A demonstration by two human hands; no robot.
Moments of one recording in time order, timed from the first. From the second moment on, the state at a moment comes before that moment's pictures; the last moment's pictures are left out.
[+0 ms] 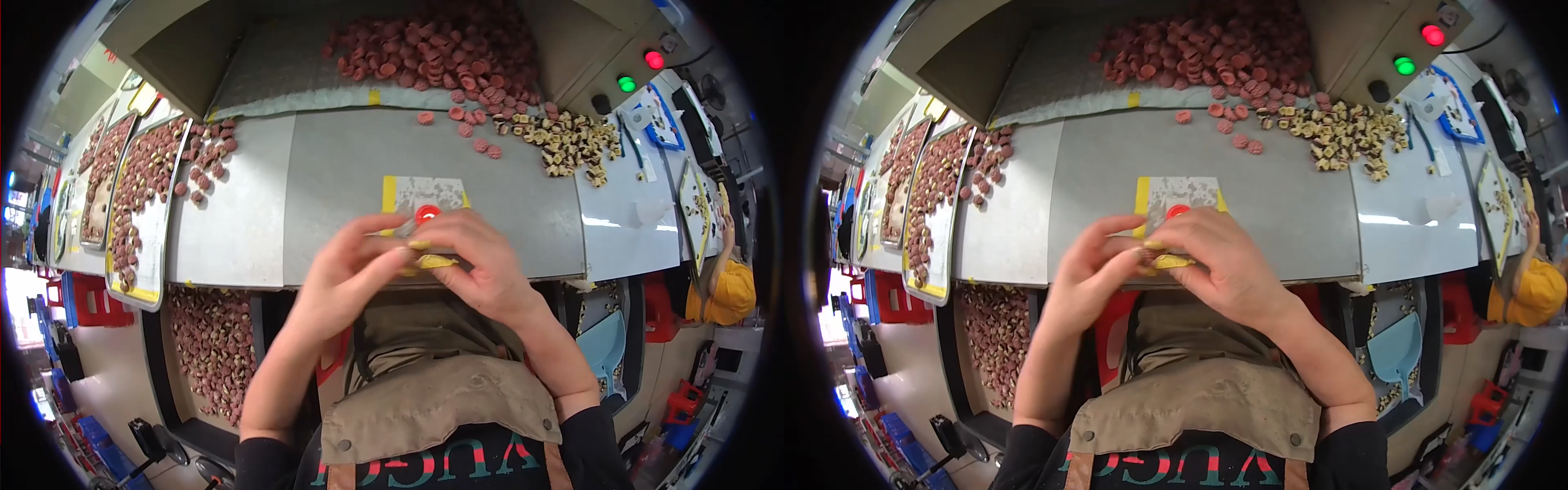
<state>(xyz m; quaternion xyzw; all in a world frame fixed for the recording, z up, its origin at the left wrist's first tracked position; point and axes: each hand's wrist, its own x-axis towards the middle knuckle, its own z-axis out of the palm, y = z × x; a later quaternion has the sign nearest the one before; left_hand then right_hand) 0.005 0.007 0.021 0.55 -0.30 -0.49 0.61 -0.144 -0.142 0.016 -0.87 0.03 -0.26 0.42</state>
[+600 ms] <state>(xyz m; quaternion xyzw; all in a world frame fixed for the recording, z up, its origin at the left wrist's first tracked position) 0.180 0.035 0.027 0.82 -0.45 0.13 0.32 -0.203 -0.242 0.011 -0.91 0.28 -0.27 0.10</state>
